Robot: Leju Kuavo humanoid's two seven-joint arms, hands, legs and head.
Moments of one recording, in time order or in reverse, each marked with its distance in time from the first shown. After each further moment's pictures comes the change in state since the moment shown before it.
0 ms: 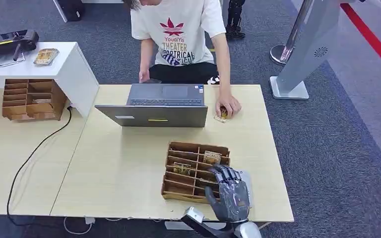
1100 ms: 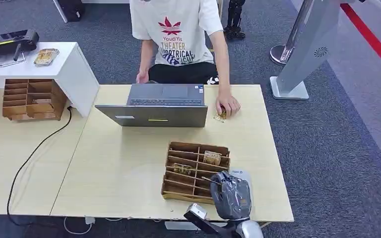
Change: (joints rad) left arm 0.000 0.002 -0.004 0.000 -0.002 -0.002 -0.005; right arm -0.014 -0.002 -0.015 0.027 -0.058 0.000 -0.002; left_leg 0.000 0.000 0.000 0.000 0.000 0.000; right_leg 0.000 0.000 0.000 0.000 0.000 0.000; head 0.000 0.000
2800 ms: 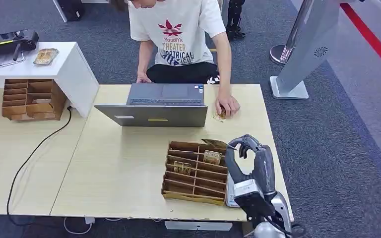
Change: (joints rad) left arm 0.005 0.009 -0.011 0.000 -0.016 -0.010 -0.036; right arm -0.120 -0.156 0.051 -0.481 -0.711 0.241 -0.203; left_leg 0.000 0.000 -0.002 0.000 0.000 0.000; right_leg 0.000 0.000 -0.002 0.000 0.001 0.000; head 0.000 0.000
